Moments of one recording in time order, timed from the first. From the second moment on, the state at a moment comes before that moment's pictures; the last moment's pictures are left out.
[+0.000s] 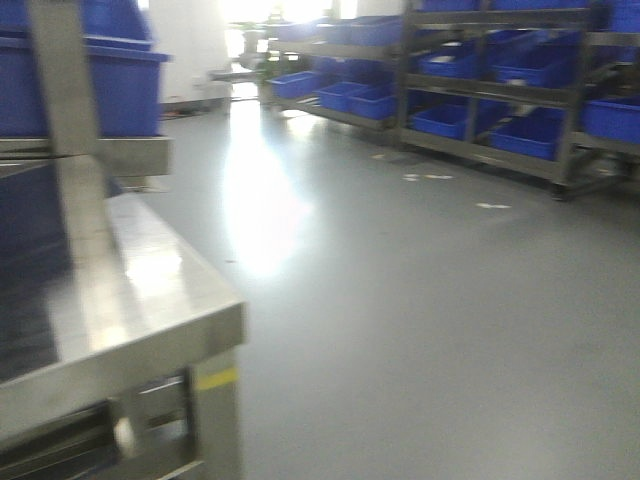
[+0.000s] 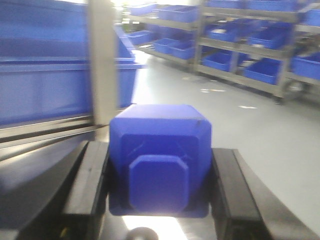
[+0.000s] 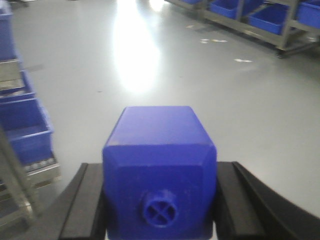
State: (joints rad) left arm -0.09 0.37 -0.52 -0.09 0.29 0.03; right arm 0.06 0.48 -0.61 0.00 0.44 0.08
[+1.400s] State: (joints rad) left arm -0.09 0.37 -0.52 -0.09 0.29 0.03; right arm 0.06 0.48 -0.61 0.00 0.44 0.08
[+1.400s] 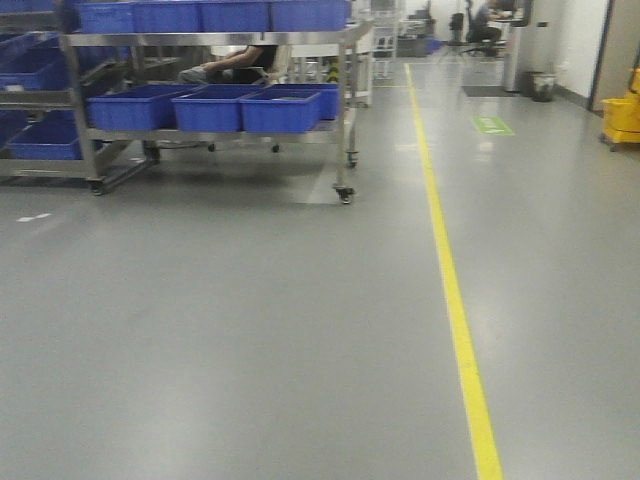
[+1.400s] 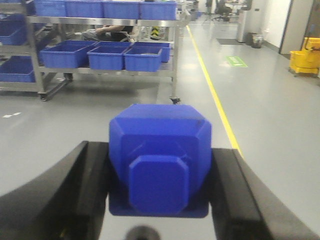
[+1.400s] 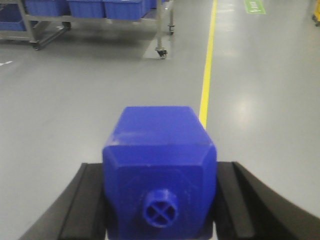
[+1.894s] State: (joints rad) left arm -0.09 0.37 -0.52 -0.09 0.29 0.03; right arm 0.06 0.48 -0.61 0.00 0.44 0.08
